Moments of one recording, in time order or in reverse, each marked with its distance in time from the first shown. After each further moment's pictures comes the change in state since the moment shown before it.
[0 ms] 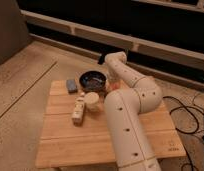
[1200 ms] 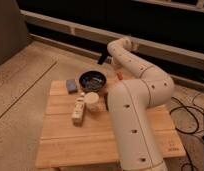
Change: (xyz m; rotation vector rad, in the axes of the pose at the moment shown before) arm -0.052 -0.019 -0.124 0.149 -0.264 -0.035
